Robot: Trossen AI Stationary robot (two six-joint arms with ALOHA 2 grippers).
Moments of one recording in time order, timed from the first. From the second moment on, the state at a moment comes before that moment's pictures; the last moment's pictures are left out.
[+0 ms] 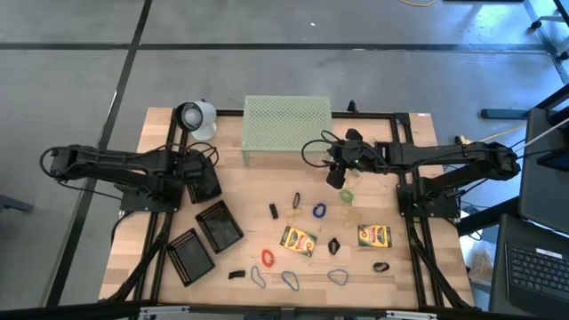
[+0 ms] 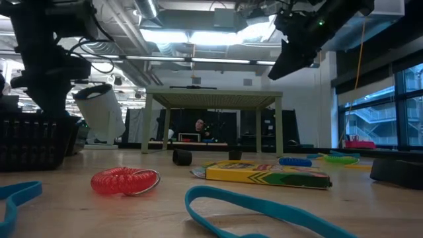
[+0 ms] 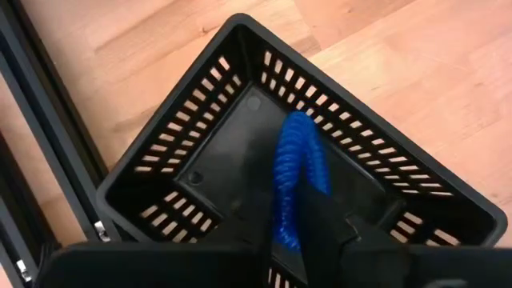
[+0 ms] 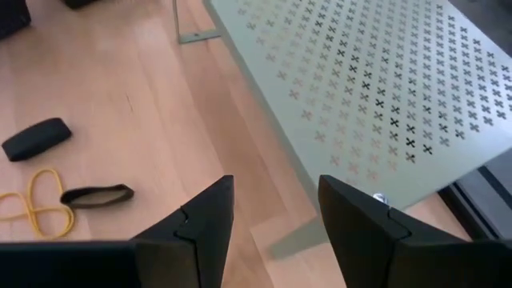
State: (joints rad) left arm 0.08 0.85 0.53 -1.05 -0.31 -0.99; right arm -0.06 1.23 0.87 -0.41 0.36 0.12
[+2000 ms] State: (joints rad) left arm 0.08 0.85 0.68 -0.43 -0.31 -0.40; right arm -0.32 1.47 0.72 -0.72 0.12 0.57
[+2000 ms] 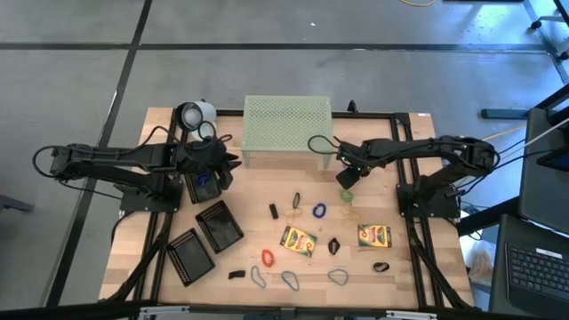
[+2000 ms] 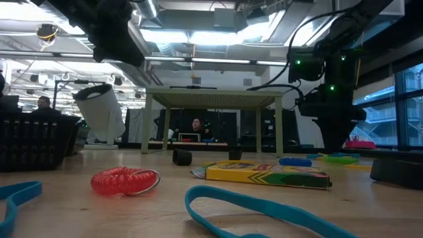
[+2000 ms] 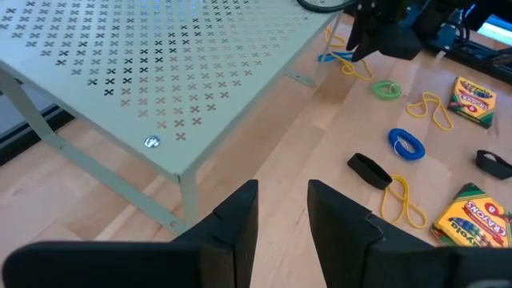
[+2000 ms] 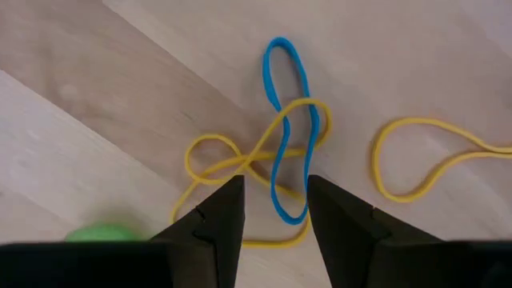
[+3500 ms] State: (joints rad) left arm 0.08 0.85 0.68 -0.43 -0.31 -0.36; right arm -0.32 1.49 0.67 -0.62 0.19 0.58
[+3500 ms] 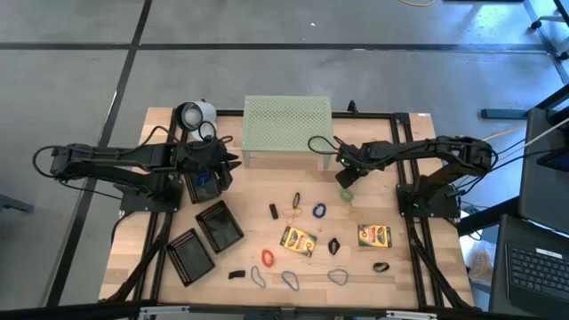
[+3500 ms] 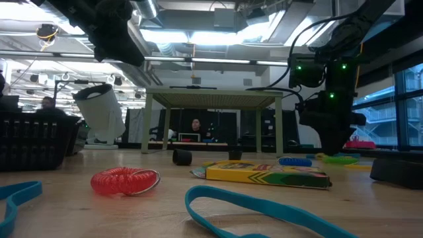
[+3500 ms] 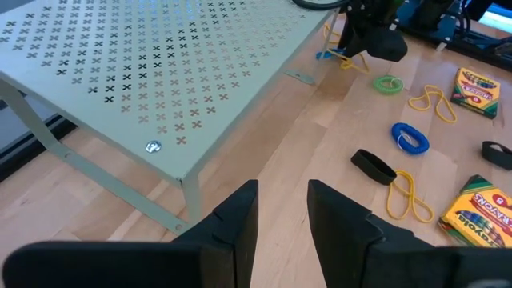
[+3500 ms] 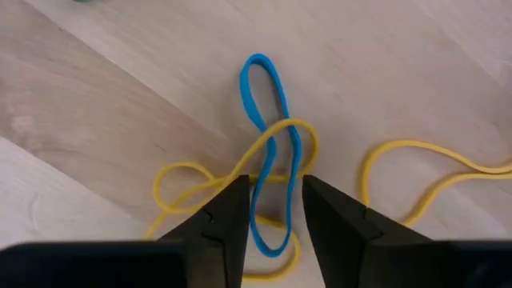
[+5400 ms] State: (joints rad) left arm 0.08 0.85 0.68 -0.43 -0.31 -0.38; right arm 0.06 1.49 1.02 -1.50 0.75 -0.08
